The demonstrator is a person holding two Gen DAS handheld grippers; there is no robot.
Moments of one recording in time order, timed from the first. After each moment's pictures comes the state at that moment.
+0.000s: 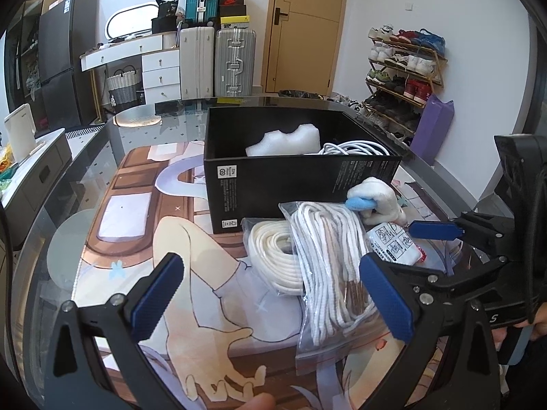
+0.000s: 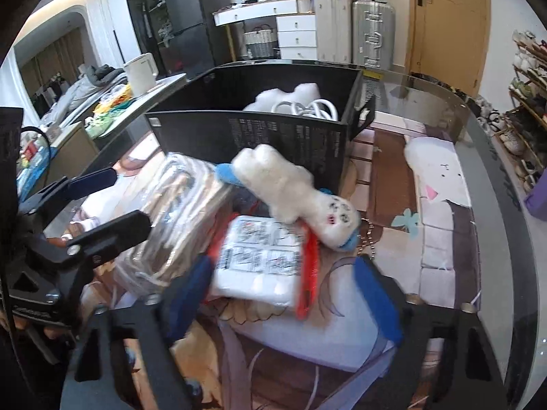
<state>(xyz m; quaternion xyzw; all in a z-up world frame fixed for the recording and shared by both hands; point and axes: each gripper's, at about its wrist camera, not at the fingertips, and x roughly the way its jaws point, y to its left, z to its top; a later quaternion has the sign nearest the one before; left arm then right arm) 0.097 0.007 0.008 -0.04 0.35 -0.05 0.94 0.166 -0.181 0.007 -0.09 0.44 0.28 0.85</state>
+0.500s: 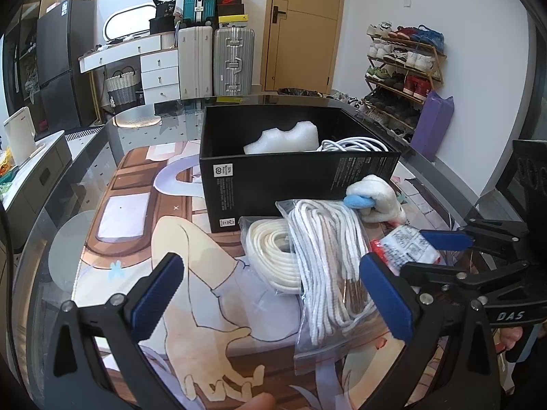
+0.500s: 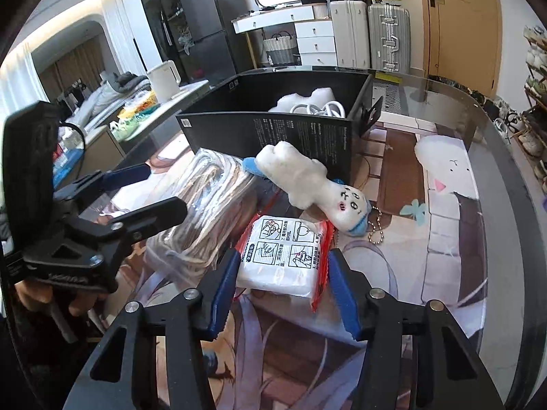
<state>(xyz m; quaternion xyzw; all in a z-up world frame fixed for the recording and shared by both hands) 0.096 0.008 0.006 -0.03 0.35 -0.05 0.93 0.148 -0.206 0.013 -0.06 0.42 0.32 0.85</state>
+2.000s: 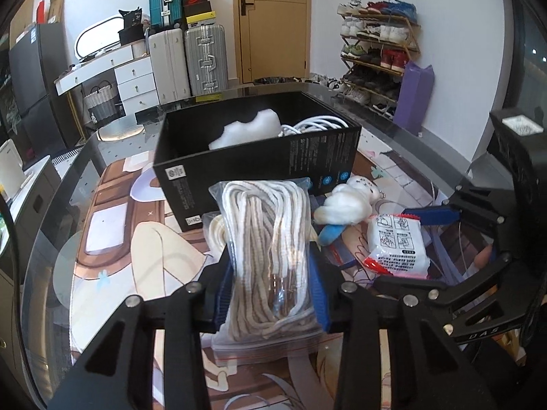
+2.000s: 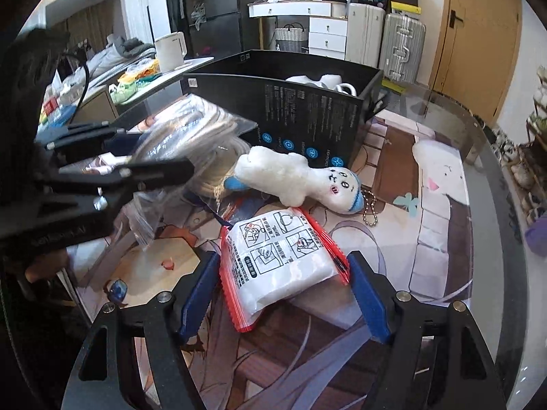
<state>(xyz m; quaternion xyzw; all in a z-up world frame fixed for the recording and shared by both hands) 0.087 -0.020 0.014 0.03 0.37 -0.08 0.93 0.133 -0.199 -0.004 -0.15 0.41 0.32 0.84</state>
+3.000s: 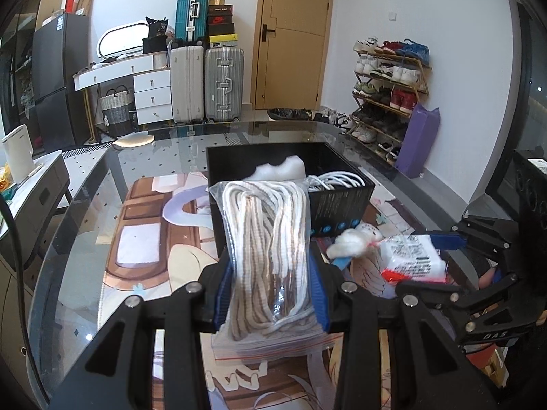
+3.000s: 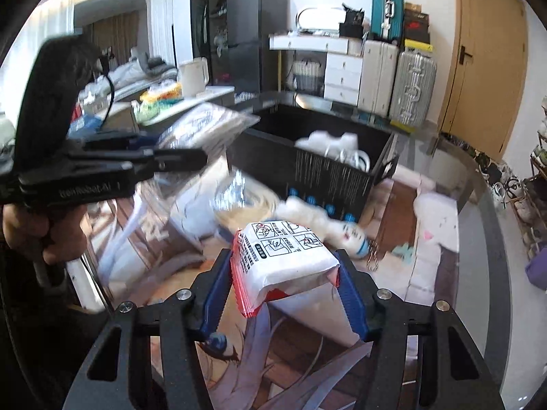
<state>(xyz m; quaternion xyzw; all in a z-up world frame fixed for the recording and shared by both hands) 0.075 0.017 0.050 -0.03 0.31 -0.07 0.95 0.109 -0.200 0.043 -0.14 0.33 0.35 0.86</state>
